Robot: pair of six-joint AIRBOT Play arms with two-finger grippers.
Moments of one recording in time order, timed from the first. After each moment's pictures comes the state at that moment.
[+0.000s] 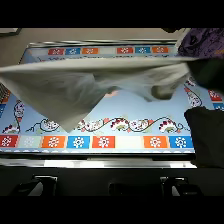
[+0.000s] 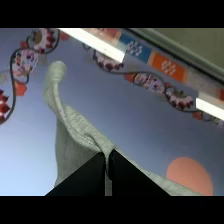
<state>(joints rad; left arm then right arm) 0.15 -0.83 1.42 1.59 -1.02 -1.93 -0.01 -0.67 1.38 -1.14 0.98 1.70</state>
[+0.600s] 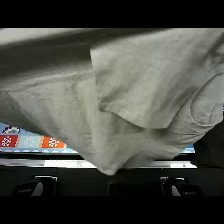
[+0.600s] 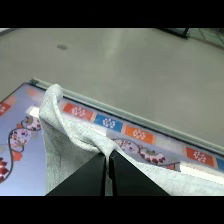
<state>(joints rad) 0.15 -0.57 1.41 1.64 -0.98 -1.93 -0.04 -0.74 1.68 -1.29 1.00 1.70</state>
